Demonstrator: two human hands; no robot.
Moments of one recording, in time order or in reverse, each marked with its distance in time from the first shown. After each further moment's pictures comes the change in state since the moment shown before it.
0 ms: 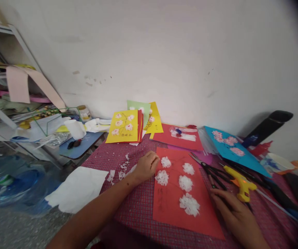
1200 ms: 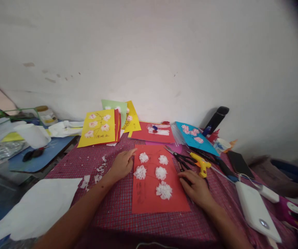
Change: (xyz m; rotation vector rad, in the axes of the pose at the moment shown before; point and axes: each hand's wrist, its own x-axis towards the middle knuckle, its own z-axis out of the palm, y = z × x) left_hand -0.001 -0.019 -0.003 0.087 -0.163 -0.067; right_hand 0.014 -0.026 -0.004 -0.097 -0.106 -0.145
